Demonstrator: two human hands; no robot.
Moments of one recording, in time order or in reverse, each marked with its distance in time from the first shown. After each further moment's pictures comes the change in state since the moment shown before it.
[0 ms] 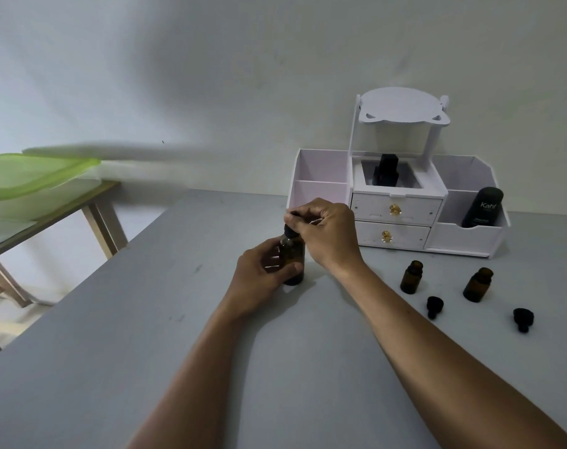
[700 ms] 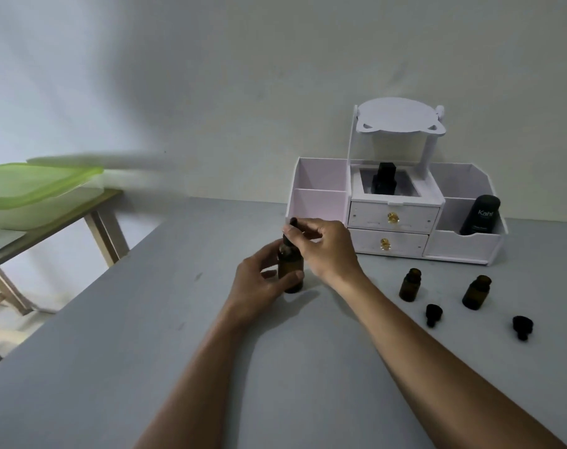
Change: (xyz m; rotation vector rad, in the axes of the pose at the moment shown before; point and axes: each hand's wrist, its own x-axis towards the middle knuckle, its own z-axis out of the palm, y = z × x) left_hand -0.002 0.003 0.000 0.006 0.005 0.042; right_hand -0.008 0.003 -0.003 0.031 -0.075 0.134
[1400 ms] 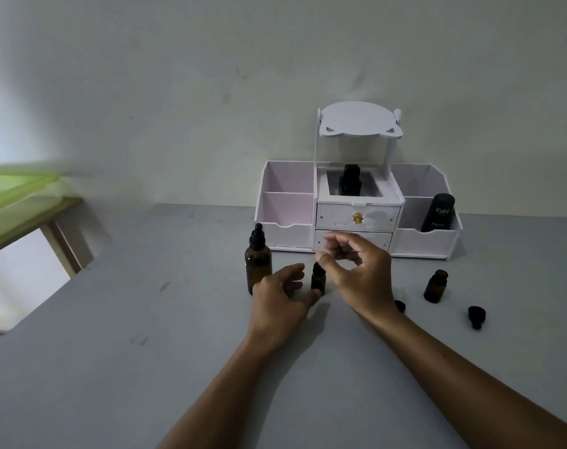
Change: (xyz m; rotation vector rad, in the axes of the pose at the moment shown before) left_hand -0.015 0.033 0.078 0.123 0.033 -0.072; right_hand -0.036 0.052 -0.075 -0.093 0.278 -0.253
